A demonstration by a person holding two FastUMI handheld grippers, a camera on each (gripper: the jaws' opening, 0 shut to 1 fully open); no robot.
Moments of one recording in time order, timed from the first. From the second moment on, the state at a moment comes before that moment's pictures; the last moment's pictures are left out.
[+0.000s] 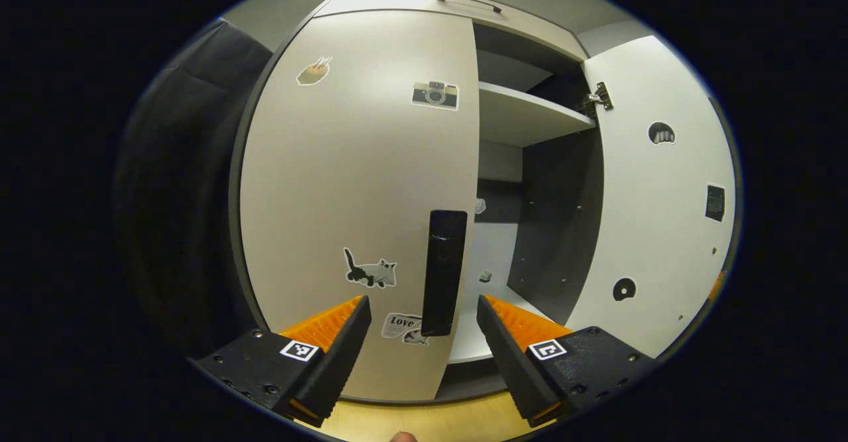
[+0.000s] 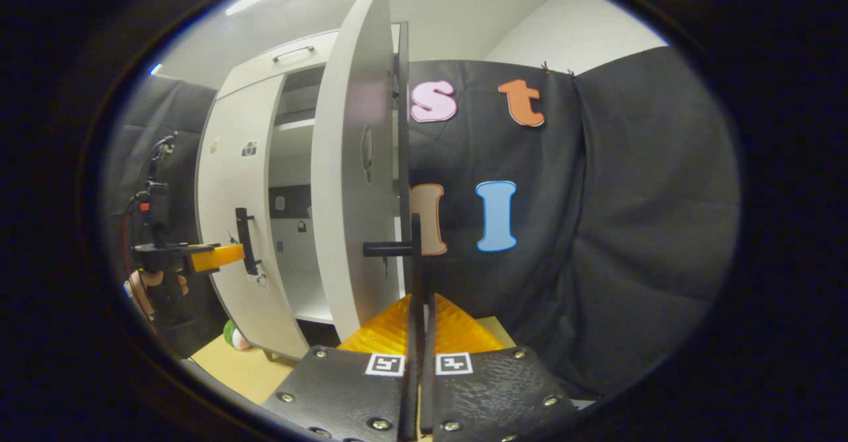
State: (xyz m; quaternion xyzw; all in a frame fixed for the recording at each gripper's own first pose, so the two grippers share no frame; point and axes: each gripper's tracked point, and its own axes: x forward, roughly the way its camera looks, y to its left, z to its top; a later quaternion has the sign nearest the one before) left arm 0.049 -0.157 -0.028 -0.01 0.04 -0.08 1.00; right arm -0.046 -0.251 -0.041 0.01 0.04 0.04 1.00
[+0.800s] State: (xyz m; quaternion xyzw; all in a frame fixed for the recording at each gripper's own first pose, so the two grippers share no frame) left arm 0.091 -0.168 -0.035 0.02 0.05 -0.05 1.00; right arm -0.086 -0.282 -0.051 0.02 0.04 0.02 1.00
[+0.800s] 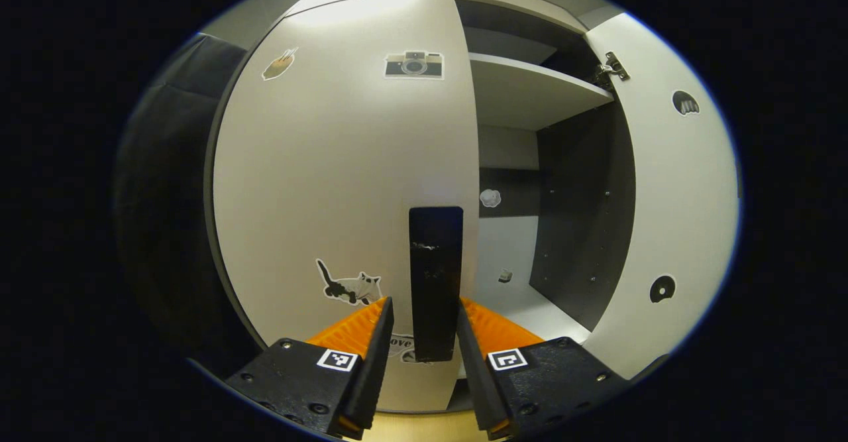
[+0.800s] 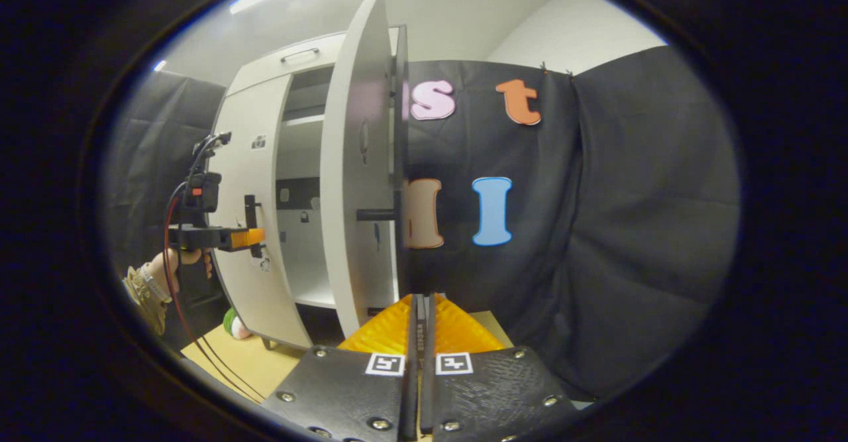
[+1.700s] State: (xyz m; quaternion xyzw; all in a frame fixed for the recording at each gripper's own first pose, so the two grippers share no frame) left arm 0.082 -0.172 -0.046 0.01 0.06 -0.08 1.00; right arm -0.153 -0.345 -0.043 0.14 0.00 -0.07 0.99
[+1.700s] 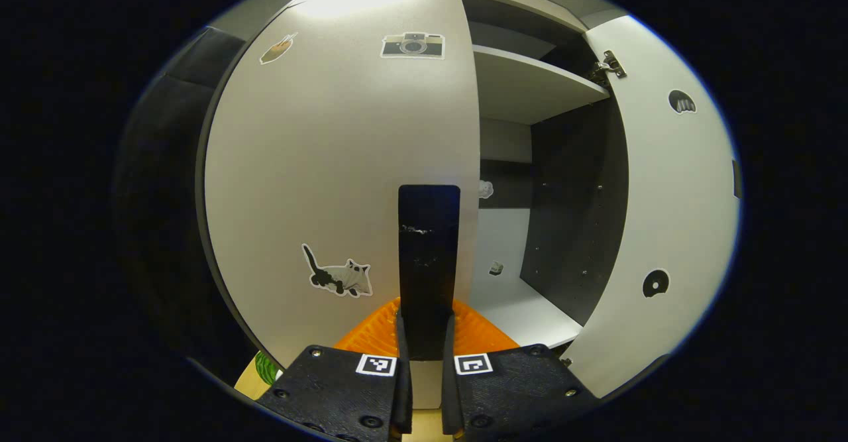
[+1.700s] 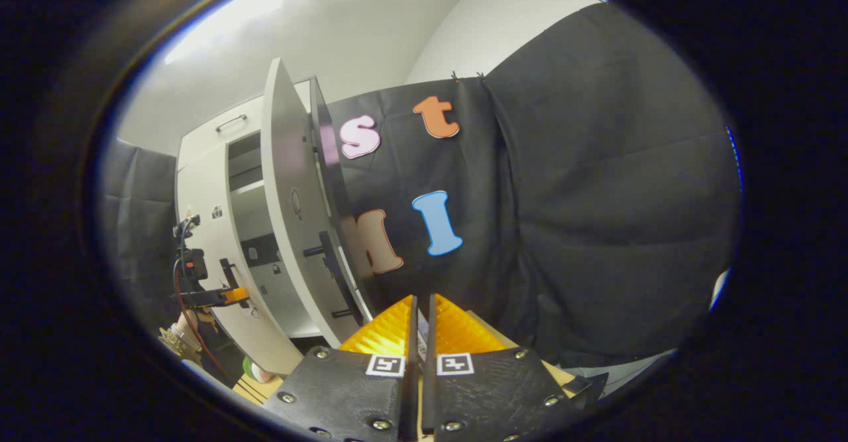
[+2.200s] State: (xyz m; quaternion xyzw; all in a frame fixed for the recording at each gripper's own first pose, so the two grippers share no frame) left arm 0.068 -0.165 -0.045 0.01 0.06 -0.12 0.99; right arm -0.148 -0.308 -0.040 0.12 0.00 -0.04 0.99
